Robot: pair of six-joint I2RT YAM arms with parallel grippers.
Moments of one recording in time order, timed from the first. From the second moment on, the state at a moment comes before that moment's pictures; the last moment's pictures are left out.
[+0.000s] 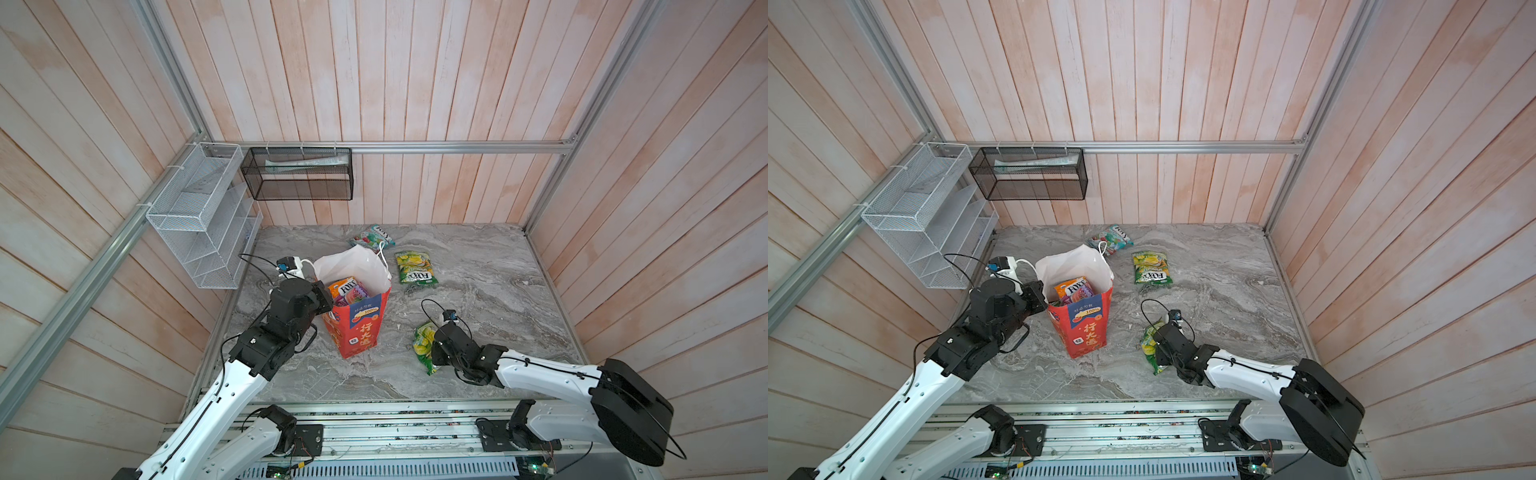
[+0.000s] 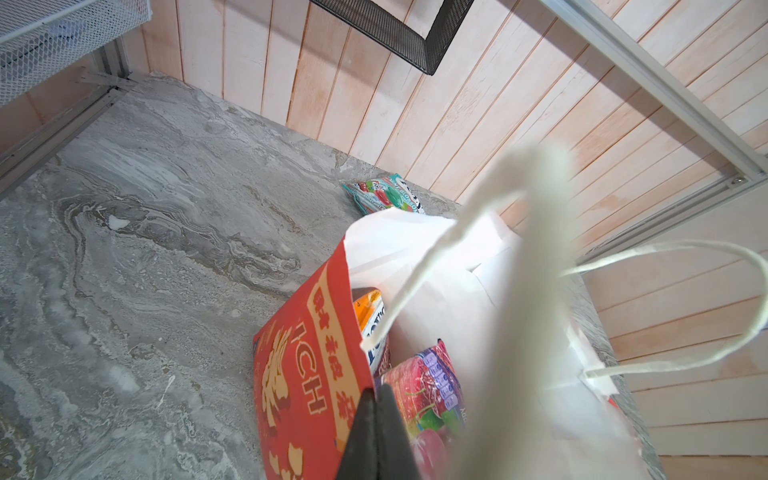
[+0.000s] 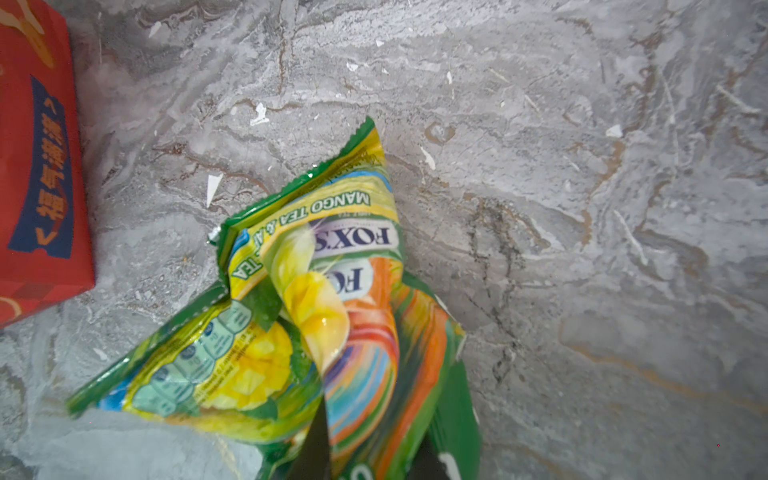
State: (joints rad) left arm -0.49 0.88 0.93 -0.49 -0.28 -0.61; right arm 0.88 1.24 0.48 -0.17 0.27 0.73
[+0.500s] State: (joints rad) left arm -0.49 0.88 0.93 -0.49 -0.26 -0.61; right arm 0.88 1.07 0.41 -0.20 0.22 0.71
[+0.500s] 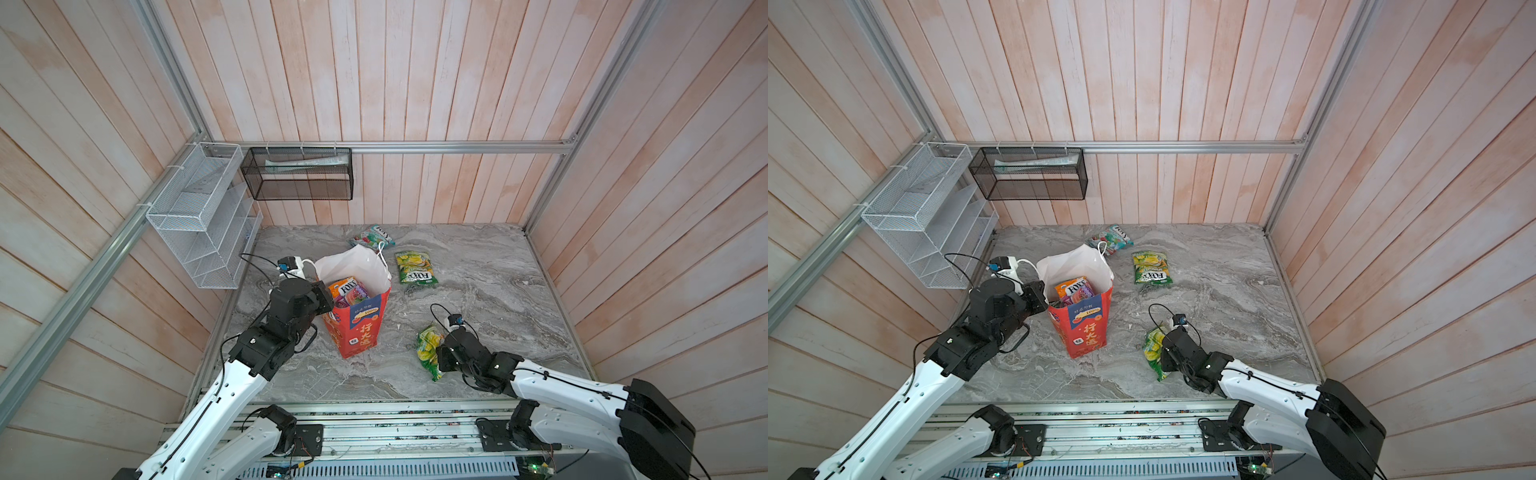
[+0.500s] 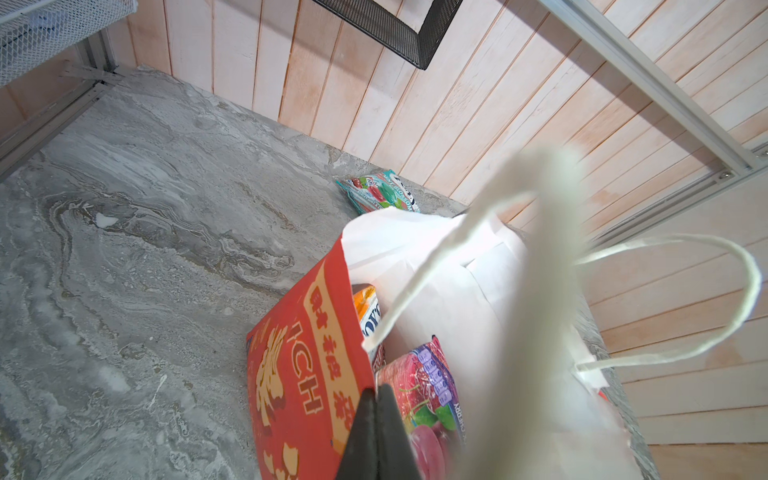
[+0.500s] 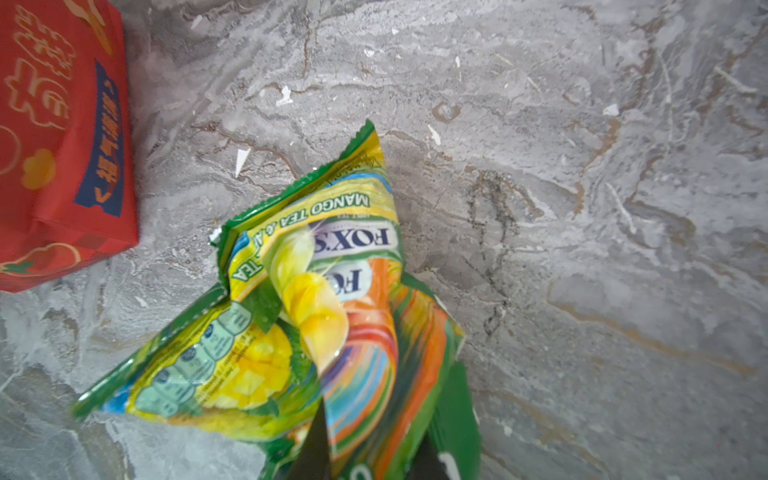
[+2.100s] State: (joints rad) left arm -0.49 0.89 0.93 -0.46 -0.16 -0.62; right arm 1.04 1.65 1.62 -0.36 0.22 0.41
